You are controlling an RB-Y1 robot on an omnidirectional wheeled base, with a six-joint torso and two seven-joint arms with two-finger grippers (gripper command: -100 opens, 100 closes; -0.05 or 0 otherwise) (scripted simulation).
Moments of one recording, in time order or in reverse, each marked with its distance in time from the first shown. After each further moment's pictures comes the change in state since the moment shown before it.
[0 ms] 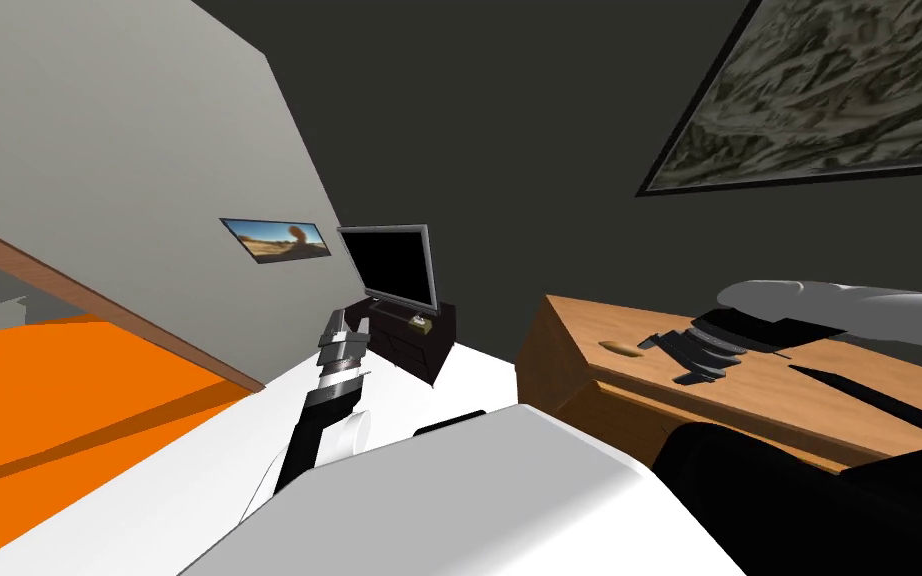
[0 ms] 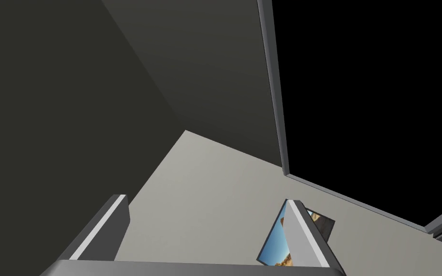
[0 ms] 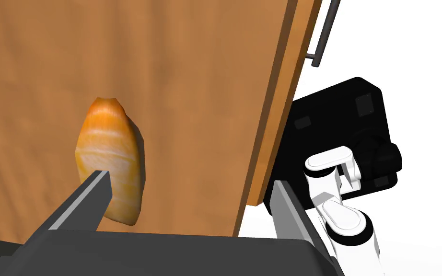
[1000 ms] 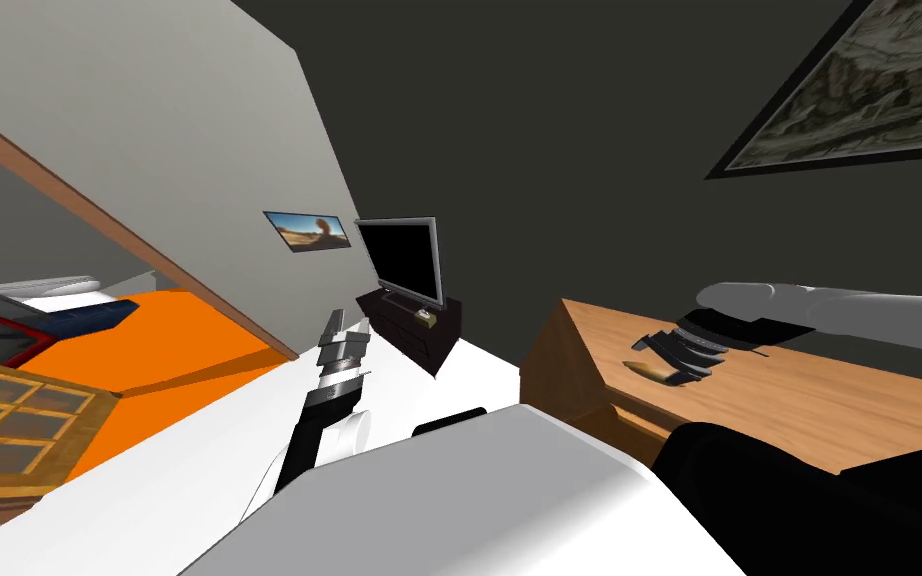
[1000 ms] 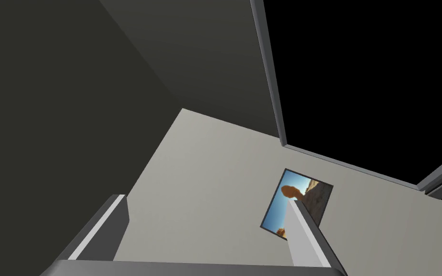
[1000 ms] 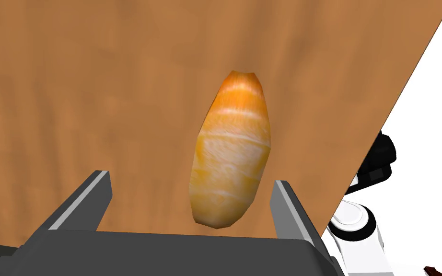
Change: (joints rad) left arm -0.001 0.000 0.000 0.000 0.000 0.000 0.000; right arm 0.001 0.000 -0.032 -0.084 0.086 0.015 -0.140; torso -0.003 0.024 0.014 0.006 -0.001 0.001
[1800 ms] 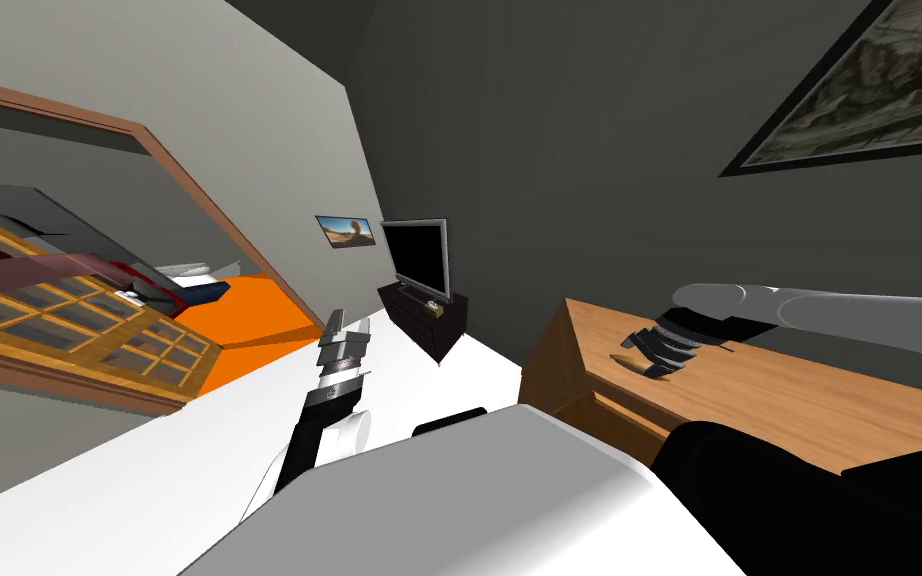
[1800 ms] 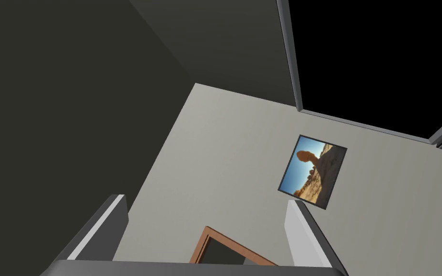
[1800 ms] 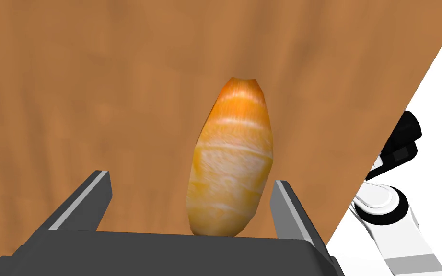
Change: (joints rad) left arm 0.000 0.000 0.000 0.000 0.000 0.000 0.000; right arm -0.026 0.005 -0.032 -0.110 0.088 0.036 -0.247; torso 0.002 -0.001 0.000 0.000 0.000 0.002
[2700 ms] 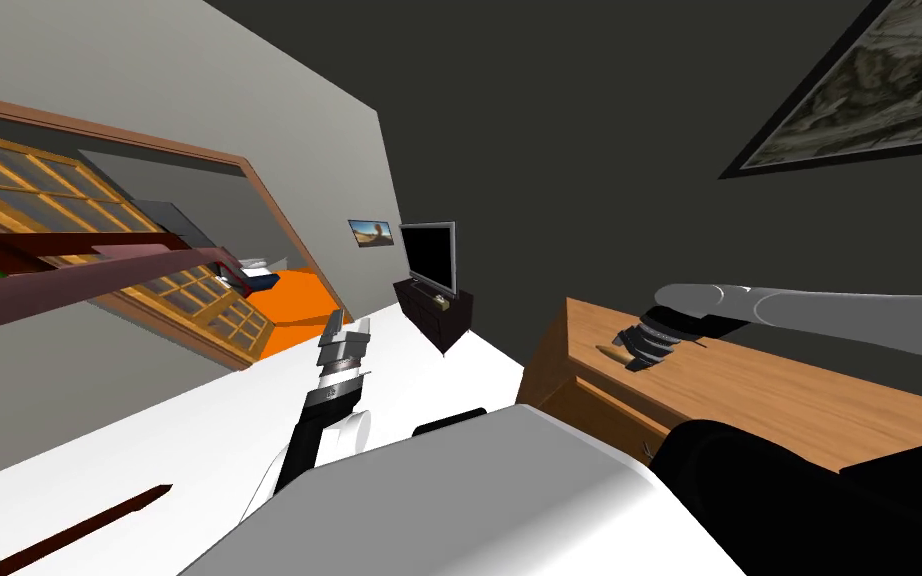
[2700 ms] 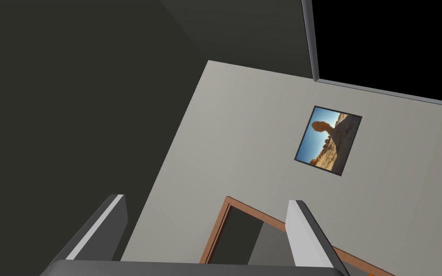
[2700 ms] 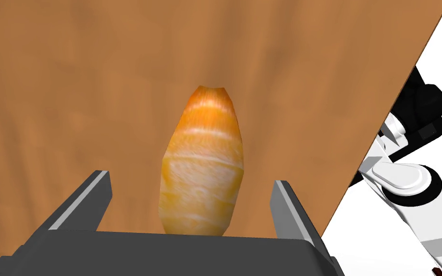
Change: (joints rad) left arm 0.000 0.000 0.000 0.000 0.000 0.000 0.000; right arm -0.038 -0.014 0.019 -0.086 0.040 0.043 -0.211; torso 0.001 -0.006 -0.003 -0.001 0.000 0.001
